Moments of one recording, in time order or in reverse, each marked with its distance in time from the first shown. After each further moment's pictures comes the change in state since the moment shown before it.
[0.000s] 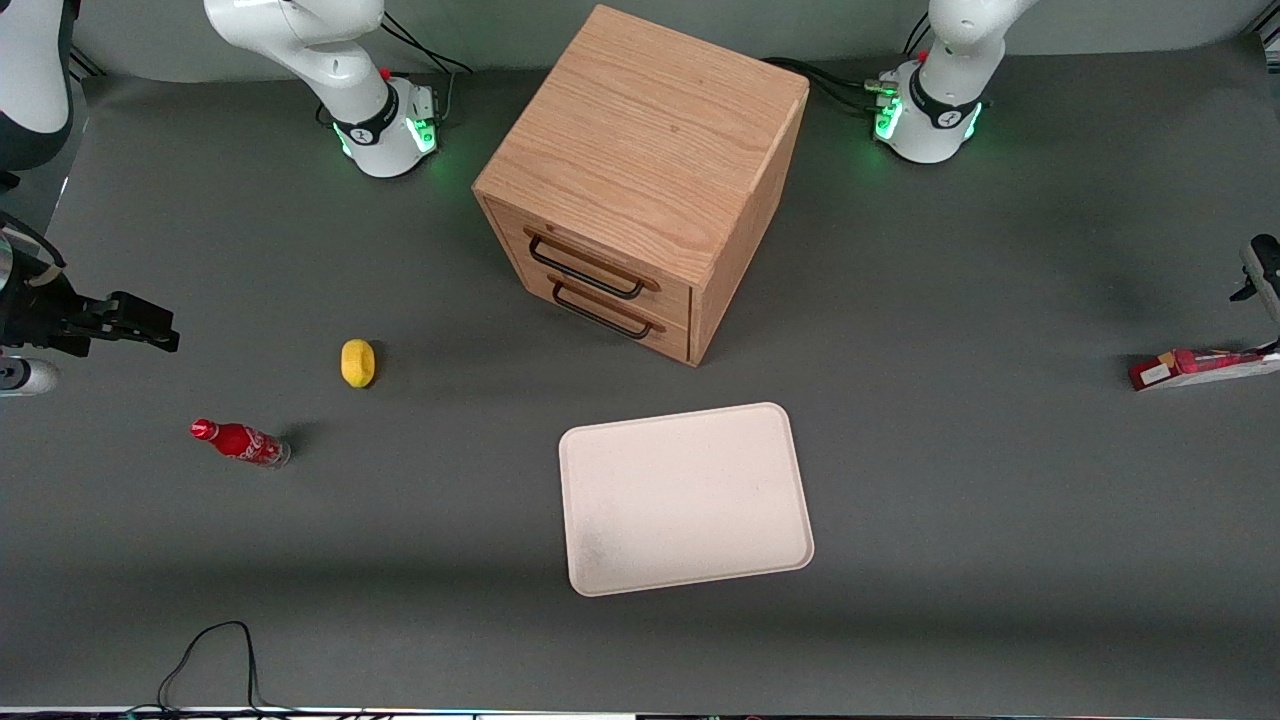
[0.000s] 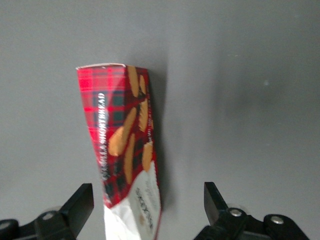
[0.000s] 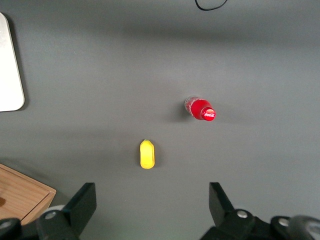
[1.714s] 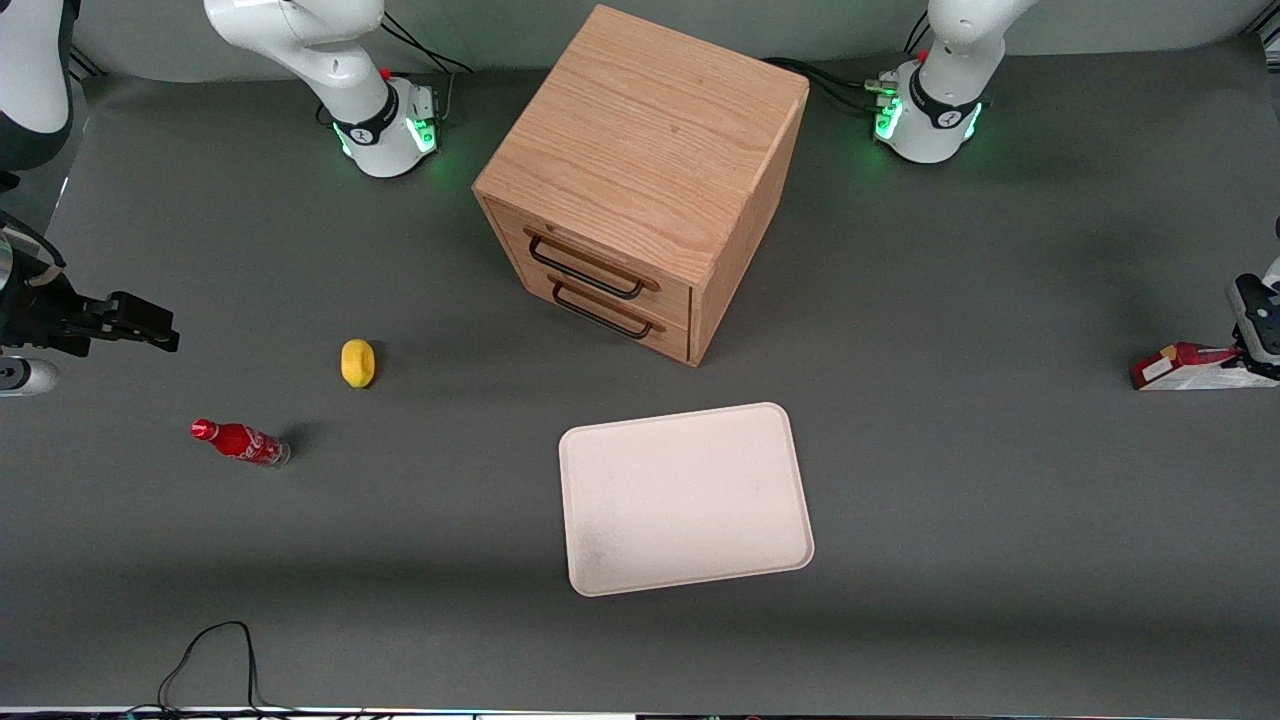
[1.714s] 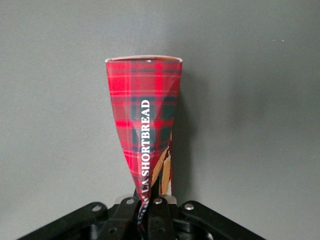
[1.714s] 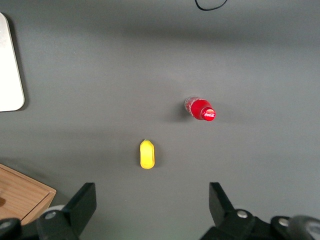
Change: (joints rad) arm -0.015 0.158 -0.005 0.124 -0.017 0.023 0.031
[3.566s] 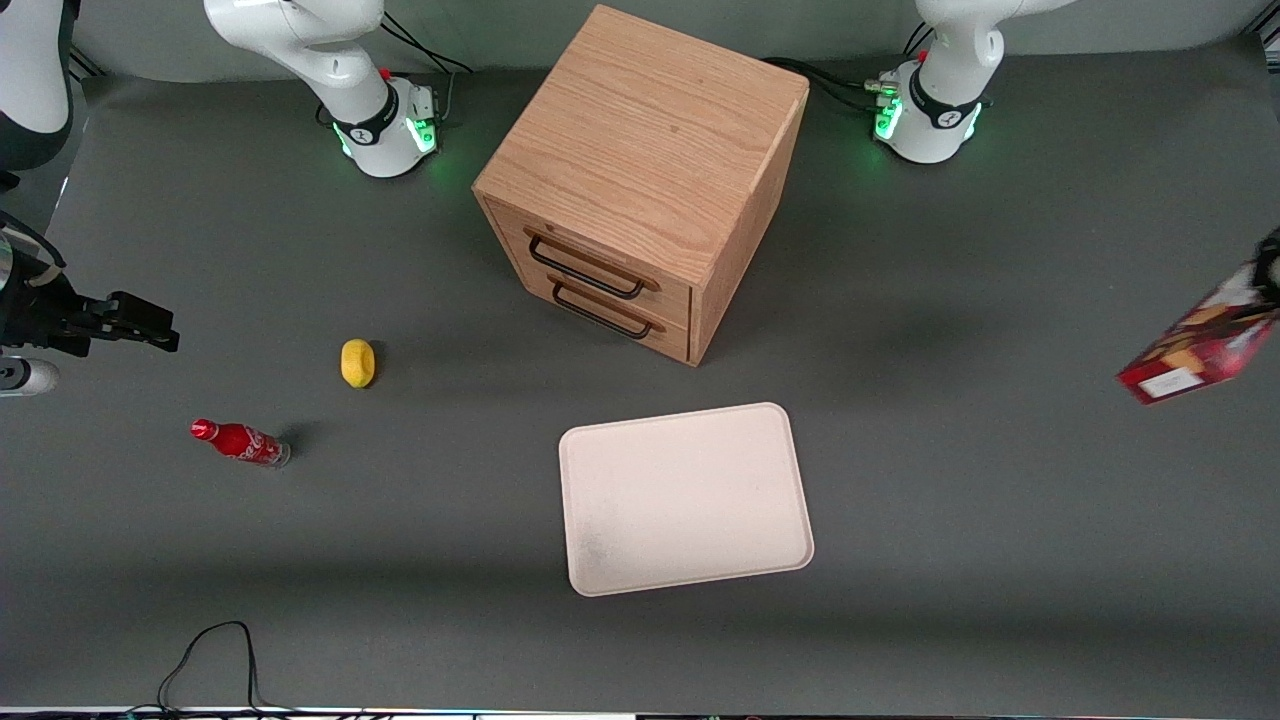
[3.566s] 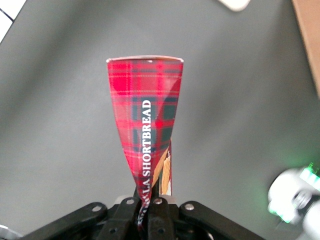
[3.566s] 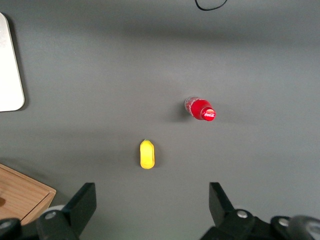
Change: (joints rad) arm -0.516 -0.198 -0.108 0.760 0.046 -1.157 -1.350
